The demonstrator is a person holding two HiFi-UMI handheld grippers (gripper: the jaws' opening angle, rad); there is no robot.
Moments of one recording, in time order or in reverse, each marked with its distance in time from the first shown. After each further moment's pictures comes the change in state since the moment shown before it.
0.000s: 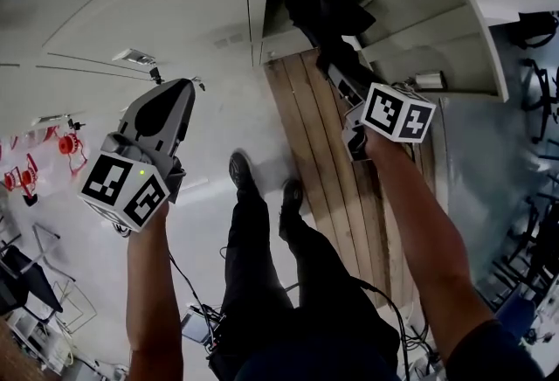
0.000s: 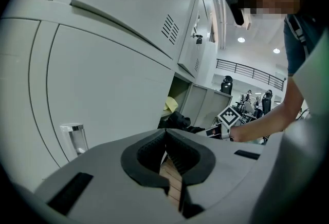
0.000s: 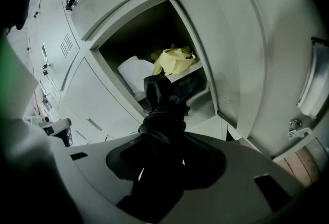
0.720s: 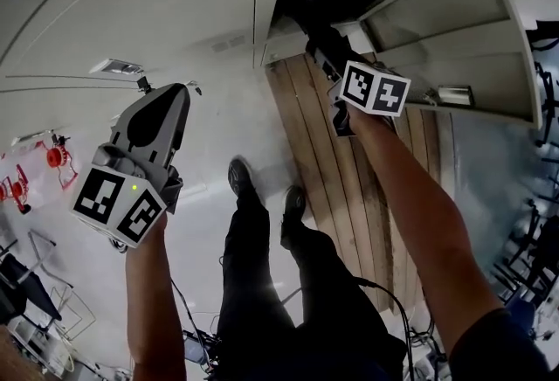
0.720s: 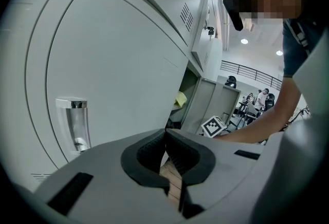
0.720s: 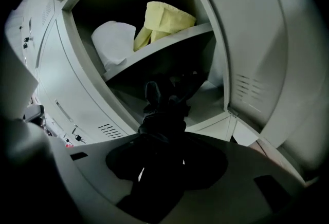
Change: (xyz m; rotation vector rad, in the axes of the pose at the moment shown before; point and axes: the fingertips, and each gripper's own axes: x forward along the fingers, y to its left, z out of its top) left arm 0.031 0.043 -0.041 -0.027 -0.008 0.013; right arm 0.125 -0.048 -0.022 -0.075 0.004 -0.071
